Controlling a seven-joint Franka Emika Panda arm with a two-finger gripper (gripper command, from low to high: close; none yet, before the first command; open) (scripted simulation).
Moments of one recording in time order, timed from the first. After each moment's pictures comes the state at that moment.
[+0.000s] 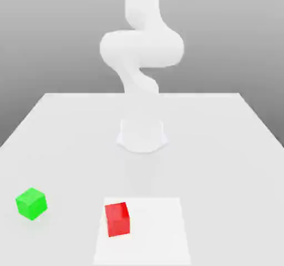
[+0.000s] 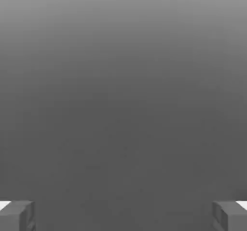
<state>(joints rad) 0.00 -0.71 -0.02 -2.34 -0.01 2.35 0.77</state>
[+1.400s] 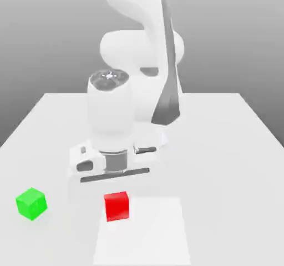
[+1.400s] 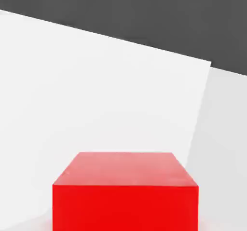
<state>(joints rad) -0.13 0.06 -0.15 -2.69 0.02 2.74 0.35</state>
